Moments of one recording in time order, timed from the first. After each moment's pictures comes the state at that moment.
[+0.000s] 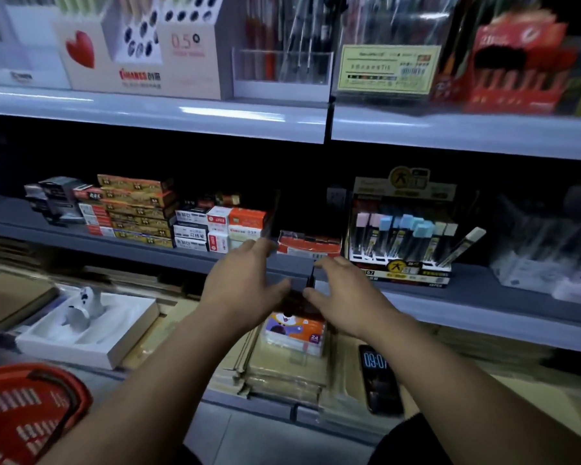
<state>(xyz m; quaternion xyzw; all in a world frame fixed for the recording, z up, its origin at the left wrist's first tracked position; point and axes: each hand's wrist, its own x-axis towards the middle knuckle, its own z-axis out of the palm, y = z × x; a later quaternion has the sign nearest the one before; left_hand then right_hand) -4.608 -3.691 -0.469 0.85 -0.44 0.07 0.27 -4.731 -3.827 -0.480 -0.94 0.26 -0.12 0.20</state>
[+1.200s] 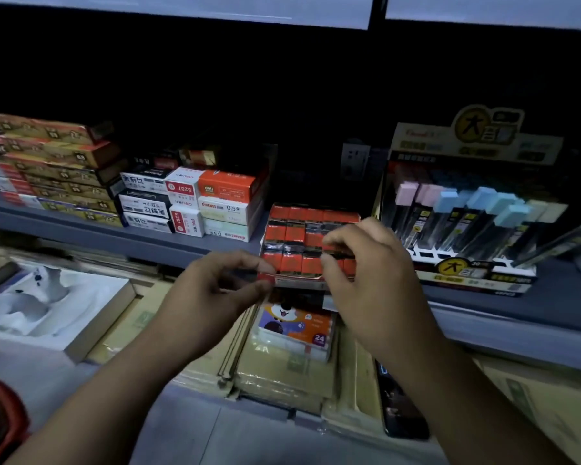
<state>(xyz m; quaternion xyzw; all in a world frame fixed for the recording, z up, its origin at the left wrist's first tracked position) -4.559 -3.718 -0.519 0.79 -0.33 -0.18 0.48 -4.689 -3.864 -0.515 -0.89 0.25 -0.32 0.19</state>
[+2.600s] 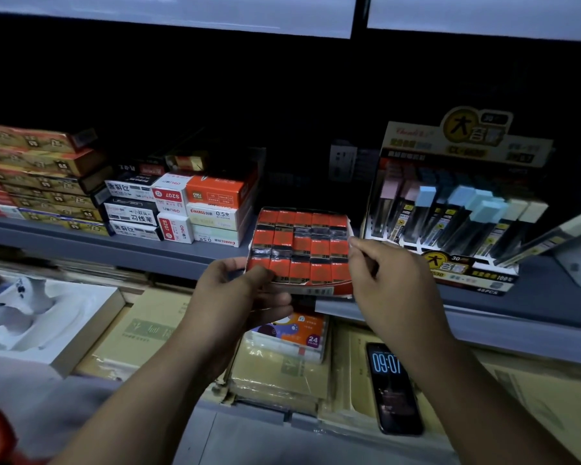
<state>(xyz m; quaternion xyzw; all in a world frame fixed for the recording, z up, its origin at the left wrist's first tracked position) -4.563 -3.750 -0.535 0.59 -0.11 -0.39 0.70 -4.703 -3.891 -0.530 -0.86 0.33 -0.33 0.21</state>
